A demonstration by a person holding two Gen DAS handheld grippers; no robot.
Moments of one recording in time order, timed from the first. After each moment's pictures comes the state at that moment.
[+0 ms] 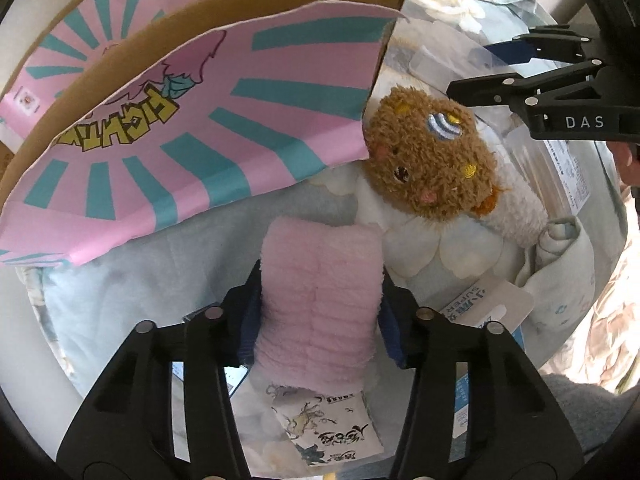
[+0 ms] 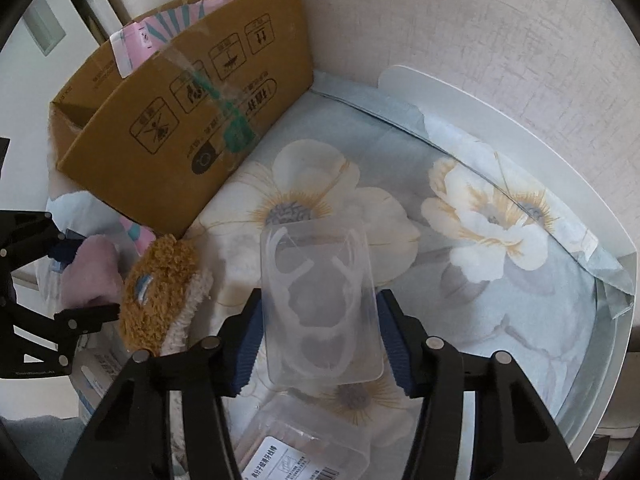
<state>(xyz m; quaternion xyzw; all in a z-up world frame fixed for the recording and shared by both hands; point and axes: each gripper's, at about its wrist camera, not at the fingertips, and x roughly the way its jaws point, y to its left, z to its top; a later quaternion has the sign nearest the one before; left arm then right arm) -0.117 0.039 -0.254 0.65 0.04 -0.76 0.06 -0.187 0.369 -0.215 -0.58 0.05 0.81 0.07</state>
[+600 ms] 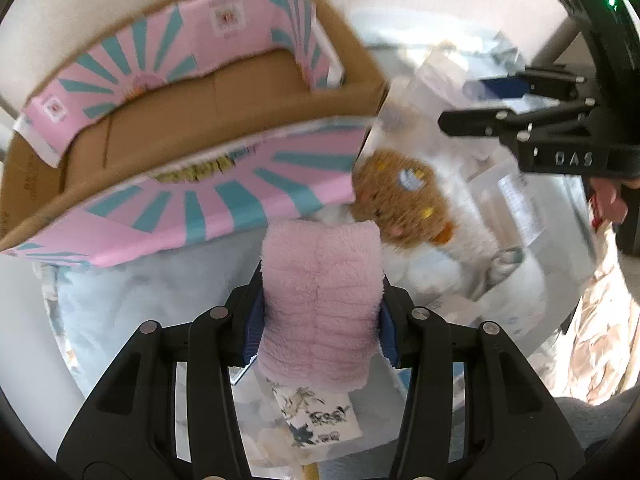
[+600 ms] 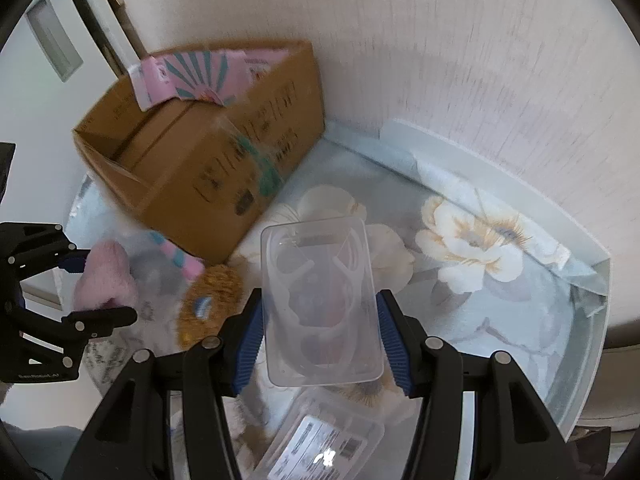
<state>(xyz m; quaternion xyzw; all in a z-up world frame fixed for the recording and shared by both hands) -0.113 0.026 -0.199 0.59 0.06 -0.80 0.06 -0.171 0.363 -0.167 -0.54 0.05 0.84 0.08</state>
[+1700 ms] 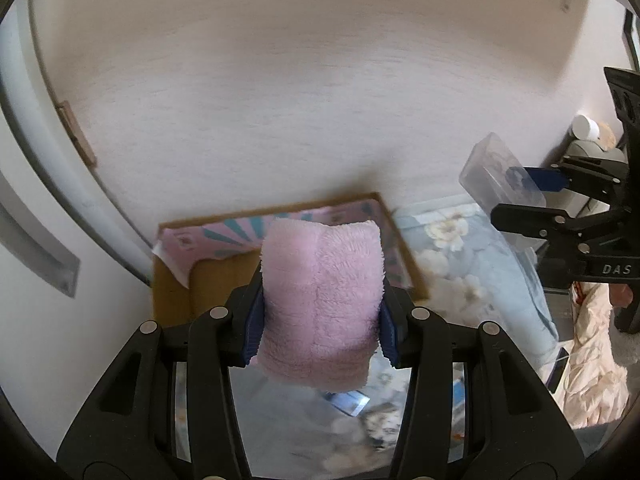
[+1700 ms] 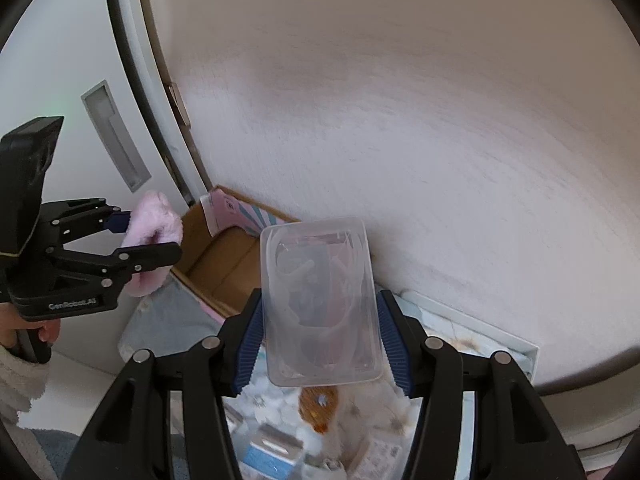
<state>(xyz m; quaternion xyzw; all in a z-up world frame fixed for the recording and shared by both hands) -0.081 -0.069 0.015 0.42 0.06 -0.85 0.31 -0.232 0.258 0.006 -0.43 0.02 0.89 0.10</state>
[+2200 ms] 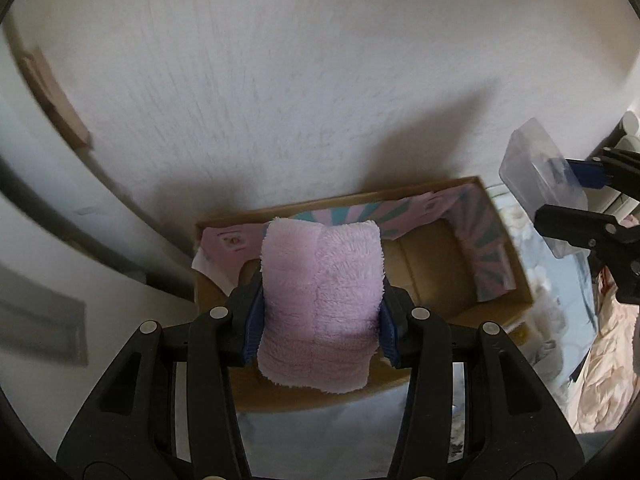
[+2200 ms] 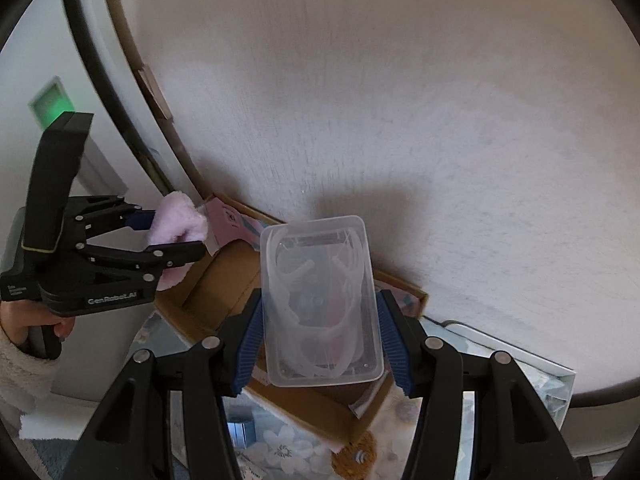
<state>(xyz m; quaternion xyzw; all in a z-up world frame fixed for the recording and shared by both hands) -0.079 -0.188 -0.021 0.47 0.13 -0.77 0.41 -0.317 0.263 -0.039 -0.47 0.05 0.87 0.10</state>
